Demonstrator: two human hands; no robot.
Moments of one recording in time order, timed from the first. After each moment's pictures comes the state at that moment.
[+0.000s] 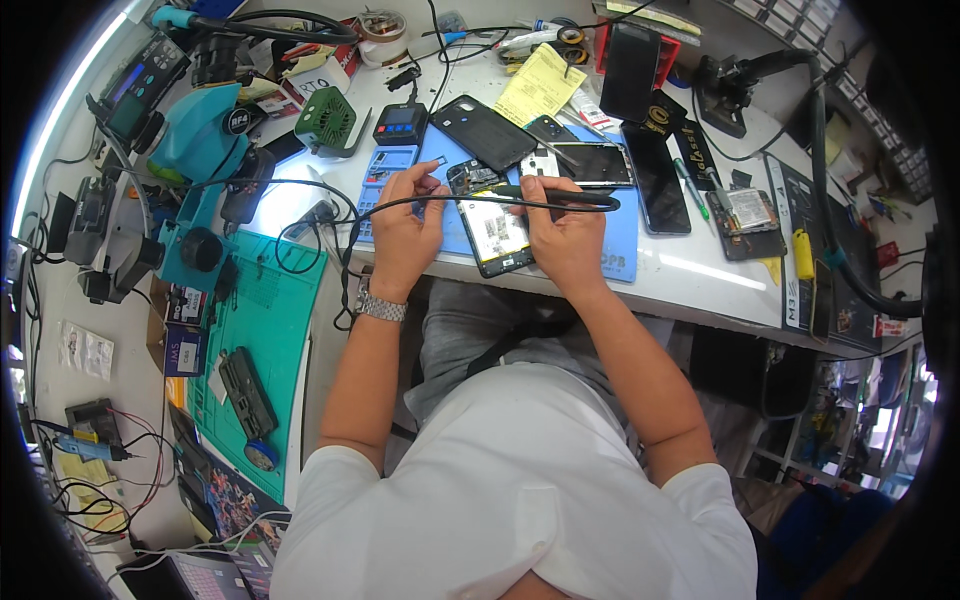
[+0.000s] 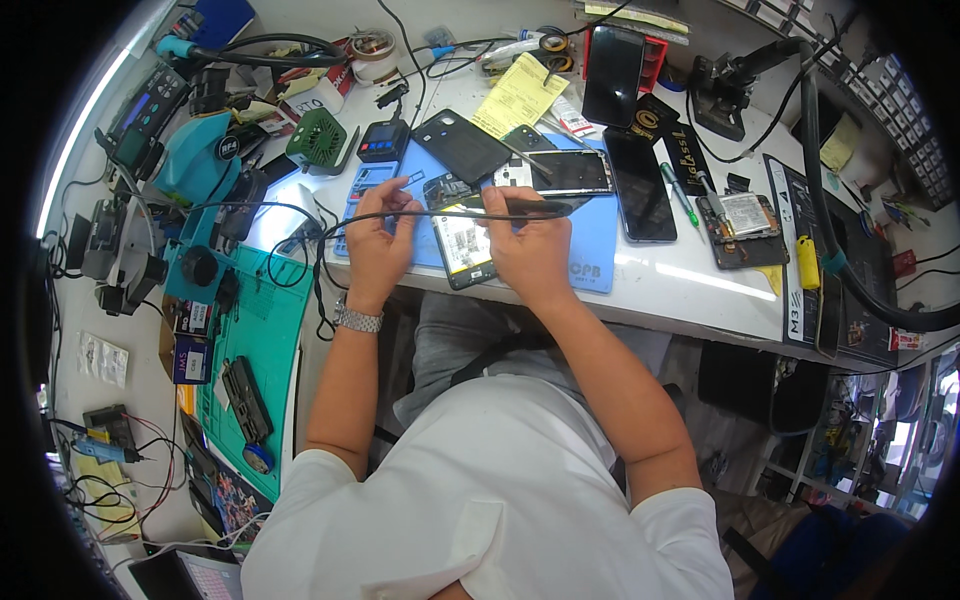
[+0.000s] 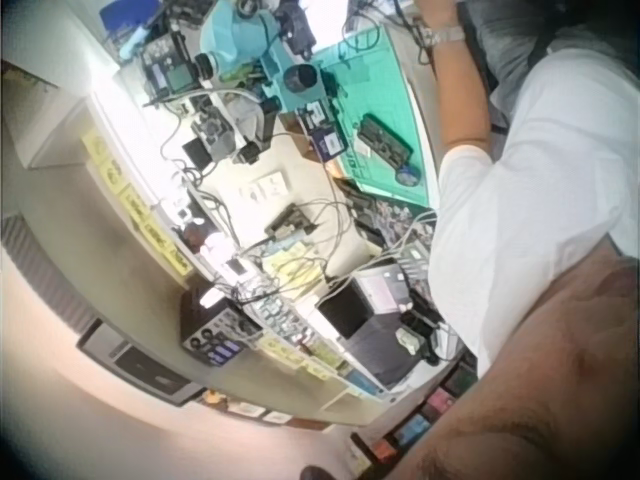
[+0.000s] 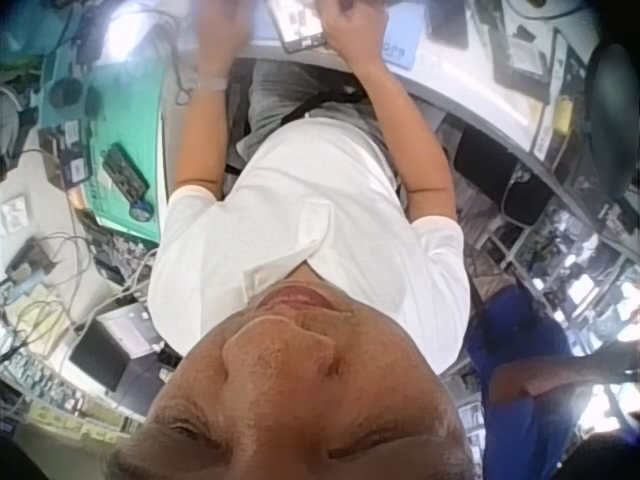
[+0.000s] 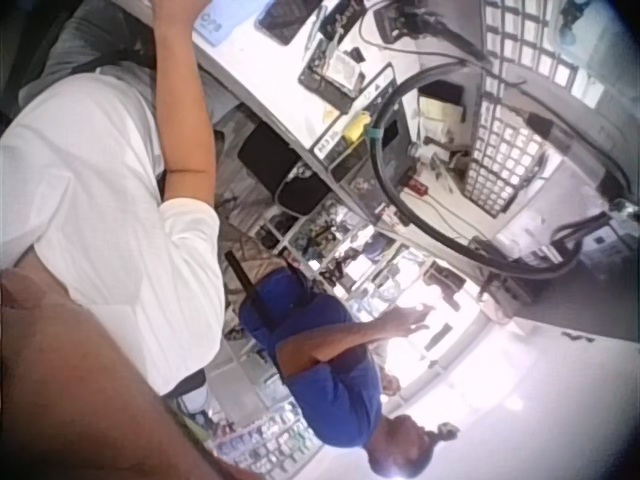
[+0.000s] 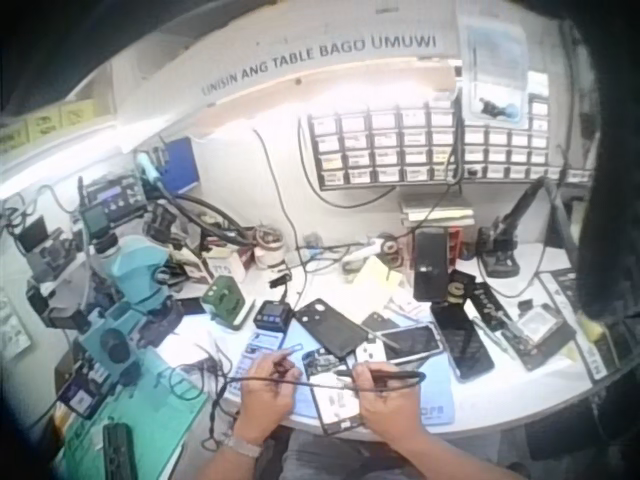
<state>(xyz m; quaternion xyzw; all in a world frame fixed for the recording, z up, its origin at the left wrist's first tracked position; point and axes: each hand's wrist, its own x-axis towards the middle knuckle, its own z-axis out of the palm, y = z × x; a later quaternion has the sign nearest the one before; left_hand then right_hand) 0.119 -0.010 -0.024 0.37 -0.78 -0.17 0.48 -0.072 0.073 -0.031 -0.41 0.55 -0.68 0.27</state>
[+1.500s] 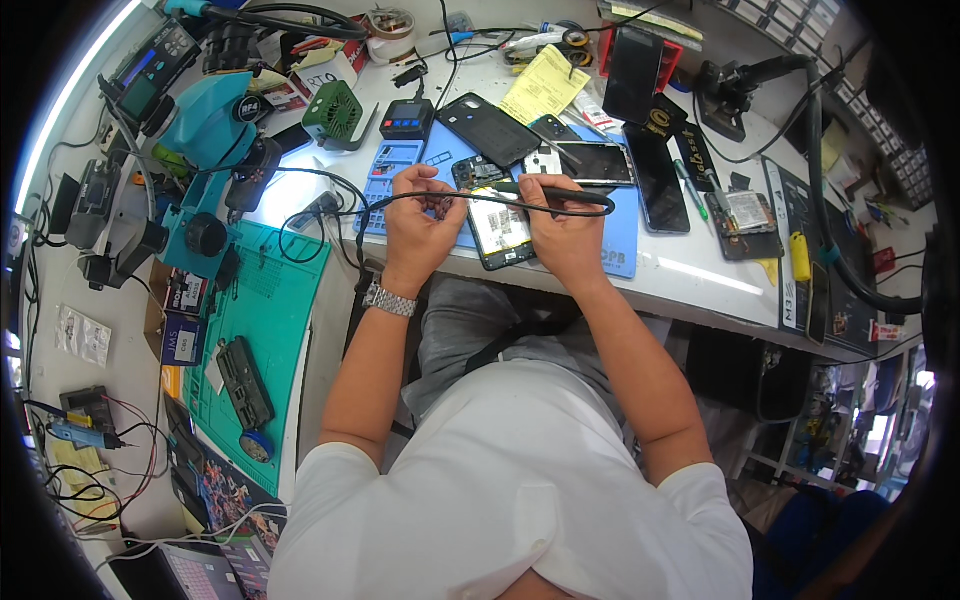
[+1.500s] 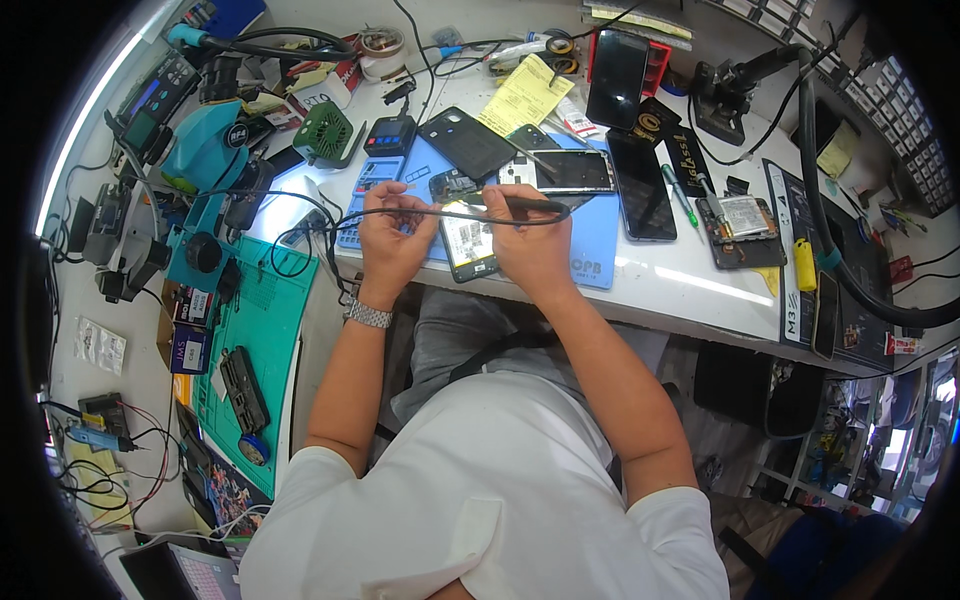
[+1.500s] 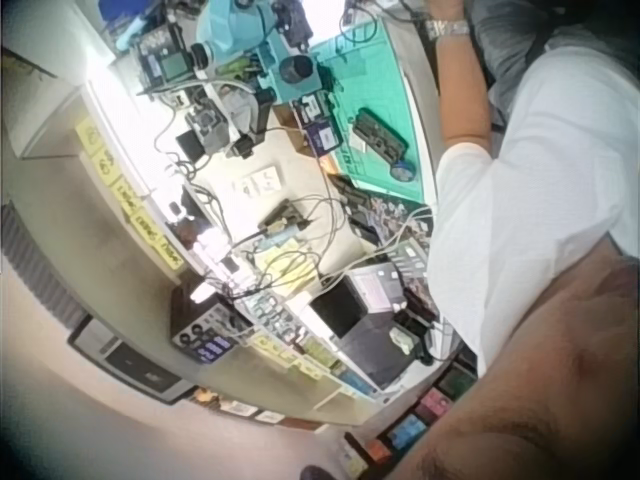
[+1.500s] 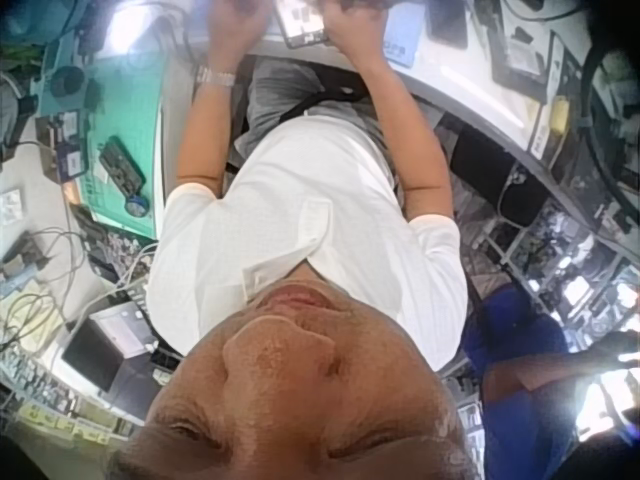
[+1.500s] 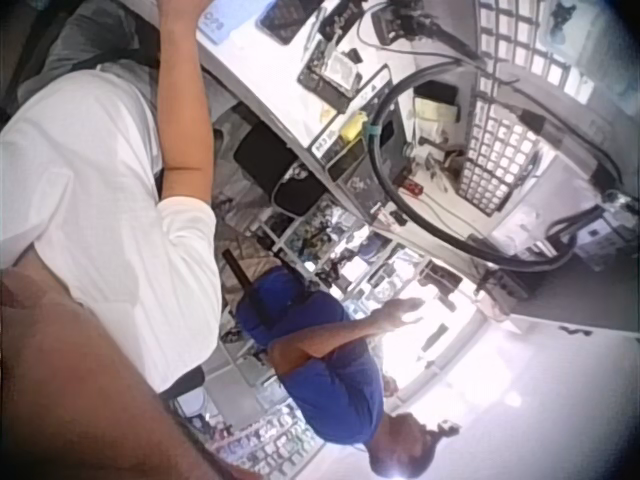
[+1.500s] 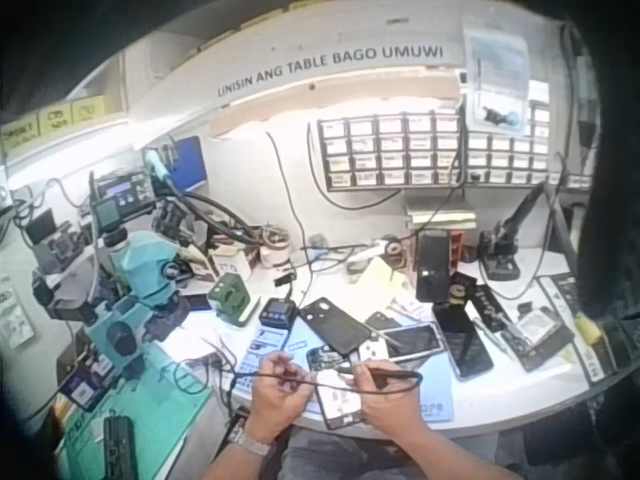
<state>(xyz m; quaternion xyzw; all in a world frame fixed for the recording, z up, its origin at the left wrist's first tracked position) 0.115 -0.004 -0.050 0.36 -0.72 -0.31 0.51 -0.073 0.079 -0.022 -0.45 0.56 -0.64 0.26</state>
